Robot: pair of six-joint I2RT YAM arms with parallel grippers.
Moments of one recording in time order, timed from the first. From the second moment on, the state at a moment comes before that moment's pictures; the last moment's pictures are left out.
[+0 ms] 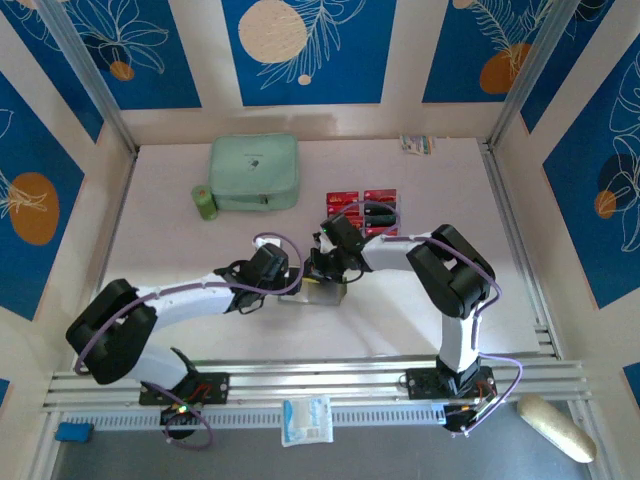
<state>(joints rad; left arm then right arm) -0.78 1.44 0.65 -0.17 -0.26 -0.58 0.69 1.90 1.00 -0.08 -0.55 0.85</state>
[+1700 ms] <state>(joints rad) -0.78 1.46 0.59 -0.15 -0.26 -0.58 0.53 2.03 1.42 -0.44 -0.25 0.46</state>
